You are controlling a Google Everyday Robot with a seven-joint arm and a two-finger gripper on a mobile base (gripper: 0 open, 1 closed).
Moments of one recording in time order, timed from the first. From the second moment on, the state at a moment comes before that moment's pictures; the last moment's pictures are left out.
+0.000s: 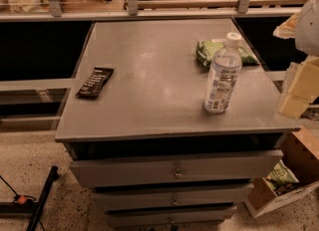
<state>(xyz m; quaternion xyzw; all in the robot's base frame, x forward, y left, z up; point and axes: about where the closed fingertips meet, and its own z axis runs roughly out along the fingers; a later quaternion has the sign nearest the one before) 0.438 -0.216 0.980 -0.60 0.78 -0.04 0.17</state>
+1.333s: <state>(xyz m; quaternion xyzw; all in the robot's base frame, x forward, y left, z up) 0.472 -0.205 0.972 -0.58 0.75 0.04 0.30</state>
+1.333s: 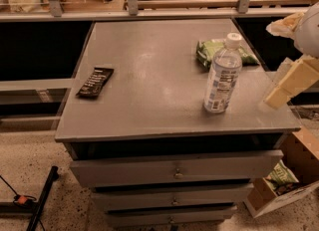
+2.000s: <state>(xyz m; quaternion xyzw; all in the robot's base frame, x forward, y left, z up) 0.507 -0.193 0.949 -0.57 0.73 0.10 0.37</state>
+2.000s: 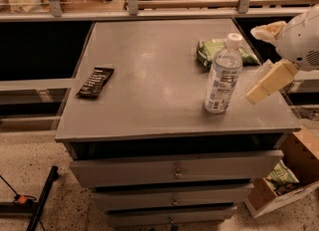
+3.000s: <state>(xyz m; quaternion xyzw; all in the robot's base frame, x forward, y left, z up) 0.530 -0.167 0.923 -0.54 0.72 0.20 0.39</state>
